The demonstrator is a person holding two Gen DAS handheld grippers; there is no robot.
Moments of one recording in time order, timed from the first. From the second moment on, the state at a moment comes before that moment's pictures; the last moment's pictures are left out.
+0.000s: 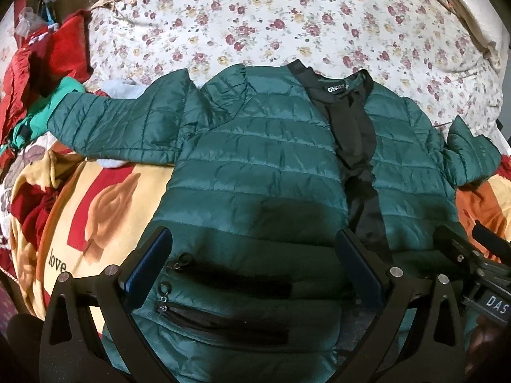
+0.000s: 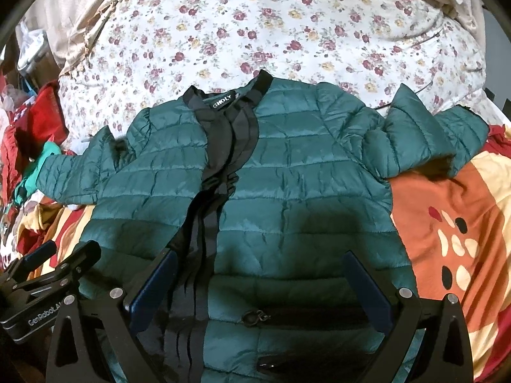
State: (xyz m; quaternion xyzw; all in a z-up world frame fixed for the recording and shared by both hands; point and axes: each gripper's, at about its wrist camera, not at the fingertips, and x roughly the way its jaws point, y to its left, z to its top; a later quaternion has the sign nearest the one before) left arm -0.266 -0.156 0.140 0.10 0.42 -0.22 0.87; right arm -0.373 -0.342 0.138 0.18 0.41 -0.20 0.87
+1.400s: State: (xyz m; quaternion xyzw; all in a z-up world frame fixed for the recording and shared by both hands) left arm -0.227 -0.157 0.122 0.10 0.42 -0.21 0.88; right arm -0.337 -0.348 0.125 0.17 0.43 -0.19 0.87
